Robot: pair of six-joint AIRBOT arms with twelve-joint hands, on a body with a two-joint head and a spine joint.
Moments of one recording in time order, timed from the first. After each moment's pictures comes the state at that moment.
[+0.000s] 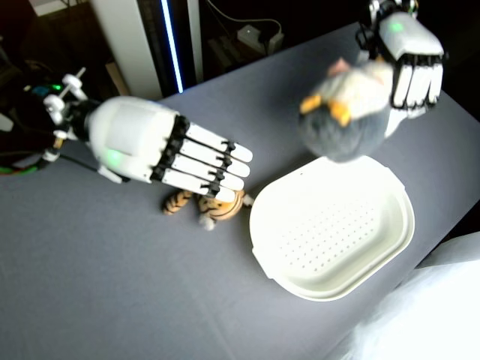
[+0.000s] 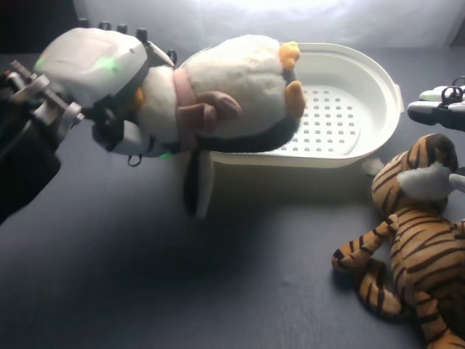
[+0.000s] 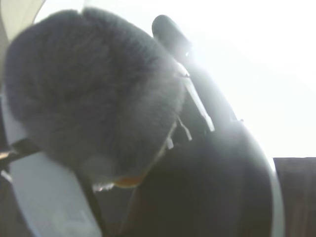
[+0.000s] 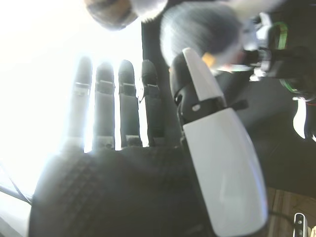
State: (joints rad) left arm 0.67 -0.96 1.21 -0.41 -0.72 1.24; right arm -1.26 -0.86 1.05 0.13 1.27 -0.61
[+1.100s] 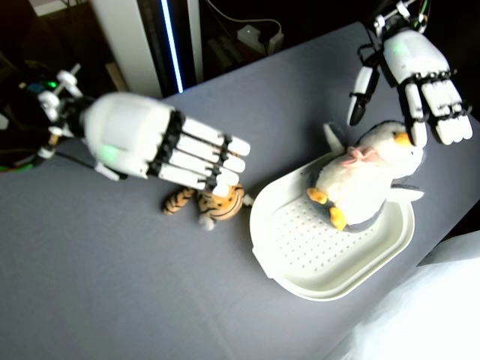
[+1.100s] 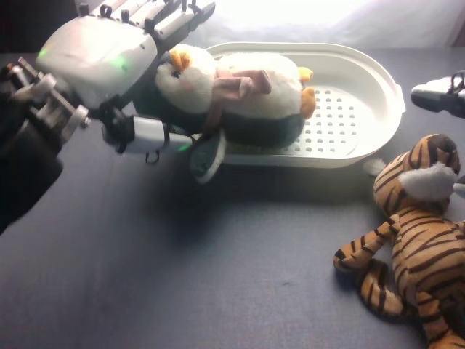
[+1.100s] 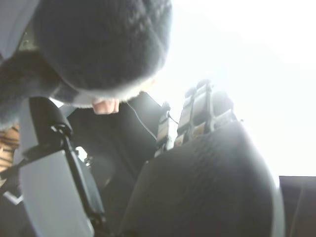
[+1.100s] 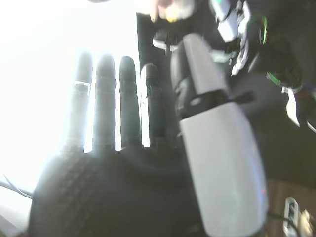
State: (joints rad) left arm 0.69 -0.88 1.05 -0.39 -0.83 1.38; right arm -1.28 -0.80 0.99 0.07 1.39 -0.60
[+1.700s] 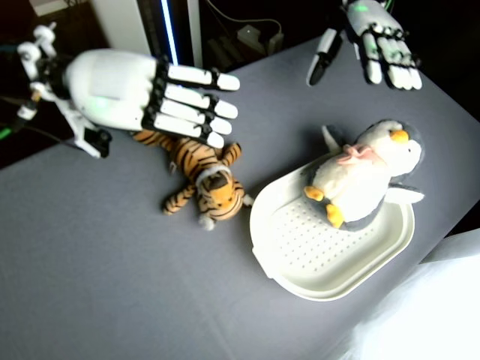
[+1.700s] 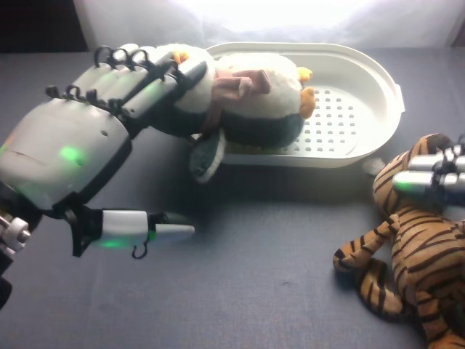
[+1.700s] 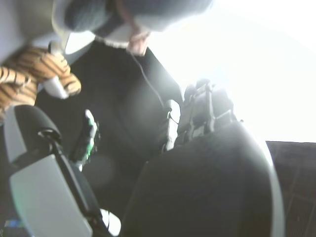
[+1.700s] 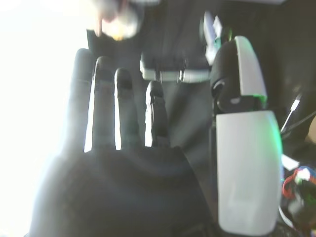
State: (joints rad) left arm 0.99 -0.79 0.86 -0.28 -1.20 1.11; right arm -1.34 -0.71 0.93 -0.17 1.20 -0.62
